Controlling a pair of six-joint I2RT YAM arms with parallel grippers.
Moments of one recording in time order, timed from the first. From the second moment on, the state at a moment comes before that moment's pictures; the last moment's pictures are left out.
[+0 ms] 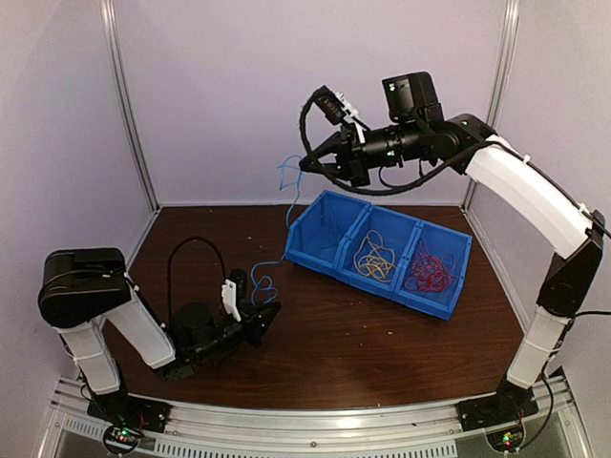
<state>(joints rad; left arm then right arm) -1.04 1.78 0.31 1.42 -0.19 -0.48 0.74 1.75 2.03 -0.66 -0.71 -0.26</state>
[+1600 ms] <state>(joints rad) -0.93 1.71 0.87 0.88 -0.14 -0.50 0.26 2.08 2.09 -0.48 -0.58 -0.12</state>
